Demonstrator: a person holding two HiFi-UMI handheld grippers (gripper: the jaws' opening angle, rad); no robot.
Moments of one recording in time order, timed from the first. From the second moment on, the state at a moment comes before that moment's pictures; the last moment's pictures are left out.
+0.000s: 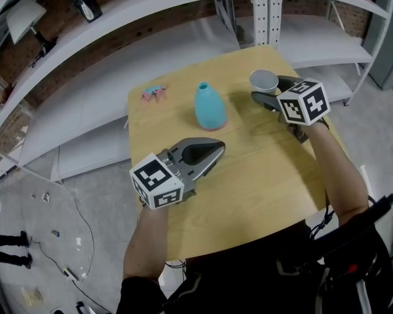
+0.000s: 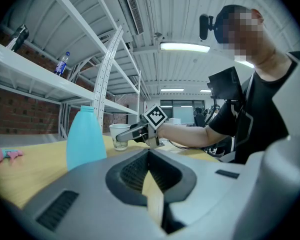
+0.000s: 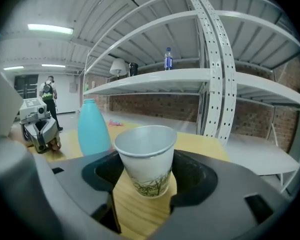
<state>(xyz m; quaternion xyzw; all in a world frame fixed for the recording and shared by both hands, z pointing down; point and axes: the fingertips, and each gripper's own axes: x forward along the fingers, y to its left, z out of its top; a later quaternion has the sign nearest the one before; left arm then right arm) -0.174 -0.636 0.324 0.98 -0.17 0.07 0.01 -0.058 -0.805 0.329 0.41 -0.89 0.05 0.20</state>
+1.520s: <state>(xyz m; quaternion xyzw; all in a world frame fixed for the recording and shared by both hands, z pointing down) -0.180 -0.639 0.326 0.97 -0.22 0.08 0.01 -0.015 -0.792 0.334 0.52 -0.84 0.10 0.11</state>
